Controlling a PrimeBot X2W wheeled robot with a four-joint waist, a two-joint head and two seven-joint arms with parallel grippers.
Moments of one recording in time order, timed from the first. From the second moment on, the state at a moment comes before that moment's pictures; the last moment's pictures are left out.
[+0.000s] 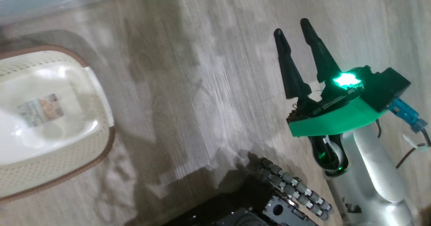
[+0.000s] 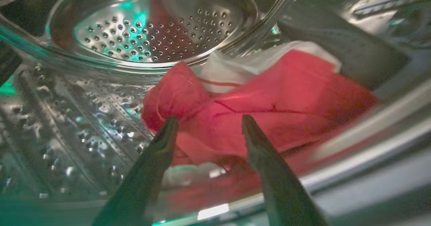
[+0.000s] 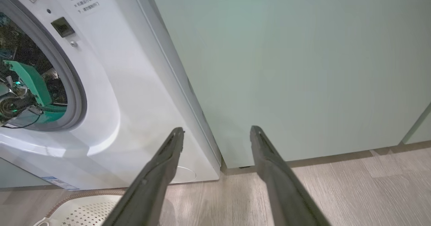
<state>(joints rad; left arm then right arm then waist) -1.31 0.69 -0.33 0.76 -0.27 -0.01 0.01 -0.40 -0.05 0.28 0.04 0.48 0.13 -0.26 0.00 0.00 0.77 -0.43</state>
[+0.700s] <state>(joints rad) -0.59 0.52 -0.22 0.06 -0.45 0.25 -0.21 -0.35 -0.05 0.17 0.08 0.36 0.13 -0.26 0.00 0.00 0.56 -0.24</state>
